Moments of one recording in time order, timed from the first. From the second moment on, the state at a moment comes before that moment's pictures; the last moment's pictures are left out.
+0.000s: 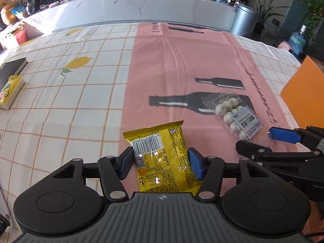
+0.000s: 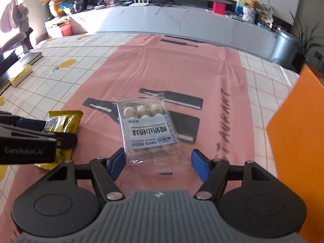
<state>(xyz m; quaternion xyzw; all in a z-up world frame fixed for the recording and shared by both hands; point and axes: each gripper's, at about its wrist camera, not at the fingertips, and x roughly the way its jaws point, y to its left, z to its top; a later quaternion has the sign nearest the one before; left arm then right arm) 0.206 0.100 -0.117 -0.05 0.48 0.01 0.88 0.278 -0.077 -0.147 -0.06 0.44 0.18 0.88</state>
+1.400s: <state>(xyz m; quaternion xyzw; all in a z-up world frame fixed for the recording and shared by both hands) 0.128 0.052 -0.126 0.02 0.44 -0.01 0.90 0.178 -0.121 -0.138 -0.06 0.41 0.20 0.89</state>
